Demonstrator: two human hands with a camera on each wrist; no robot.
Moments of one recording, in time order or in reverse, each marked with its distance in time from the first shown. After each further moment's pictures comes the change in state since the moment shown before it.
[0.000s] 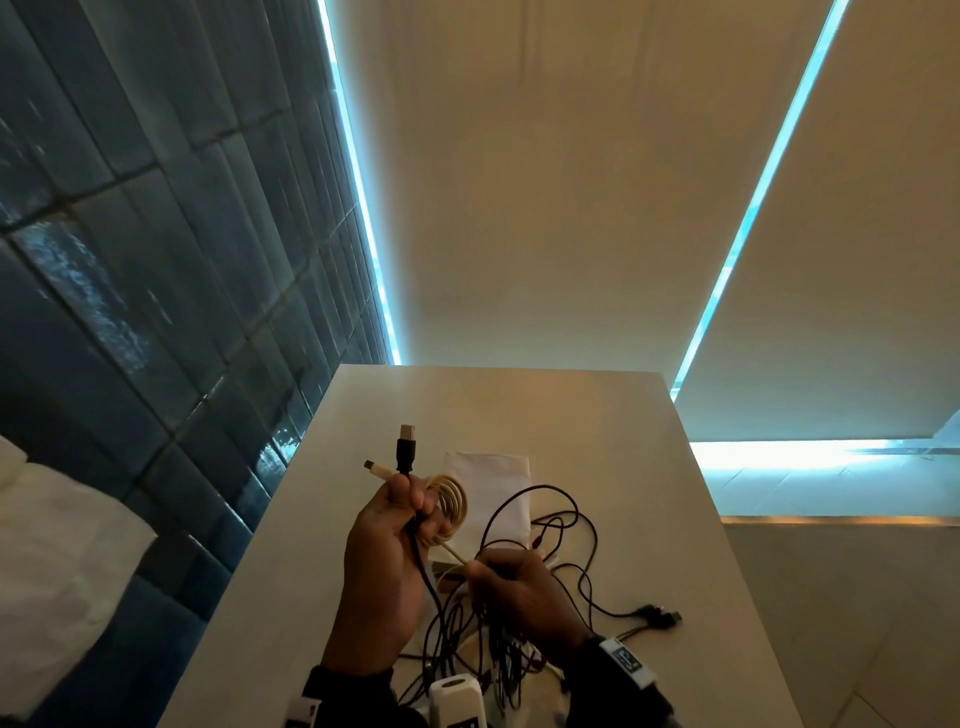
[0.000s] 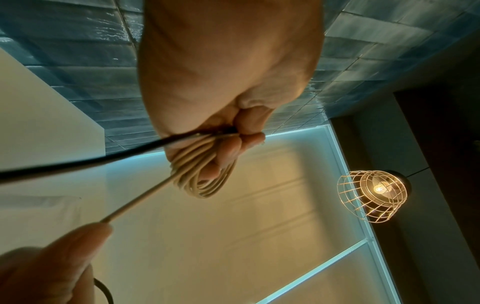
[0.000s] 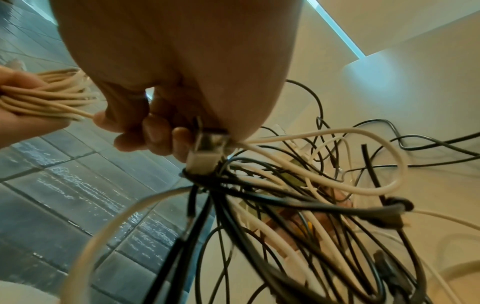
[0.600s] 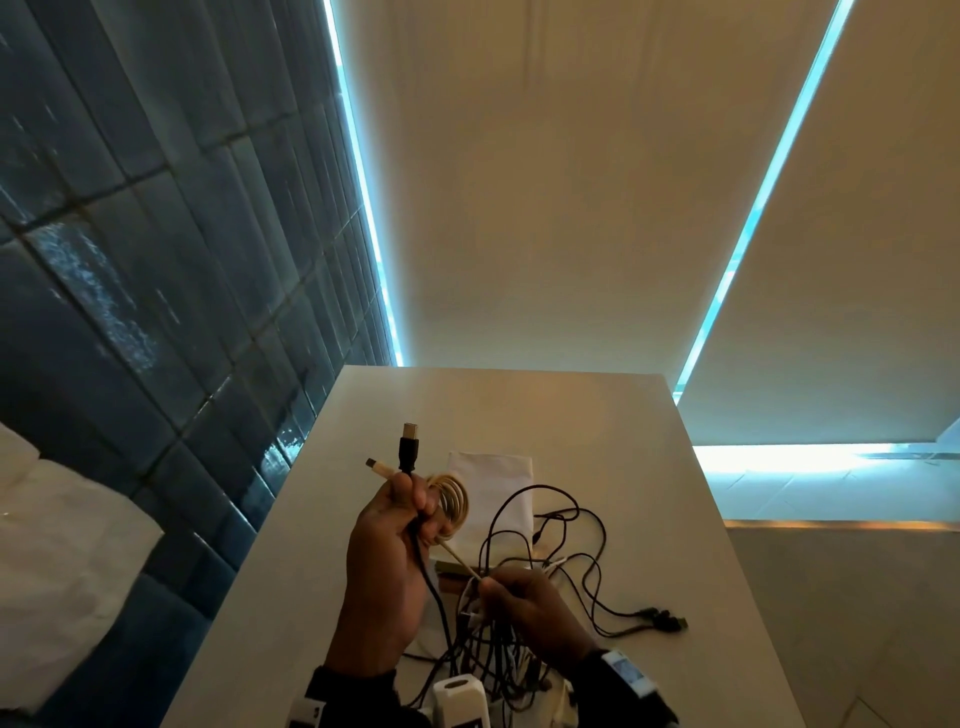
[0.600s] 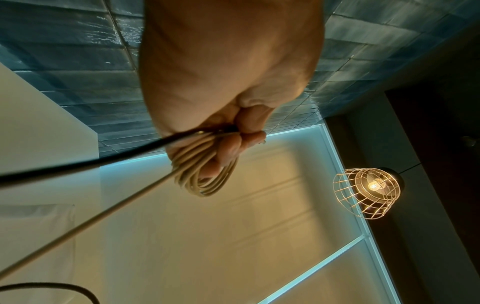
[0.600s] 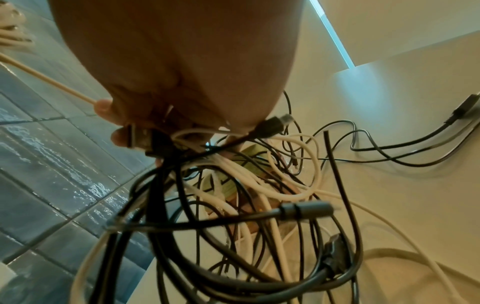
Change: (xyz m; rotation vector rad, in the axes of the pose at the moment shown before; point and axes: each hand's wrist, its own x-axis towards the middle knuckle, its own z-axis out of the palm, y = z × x) left_hand -0.007 0.004 0.000 0.032 0.019 0.019; right_hand -0.008 0.038 0.000 -0.016 0.048 0.106
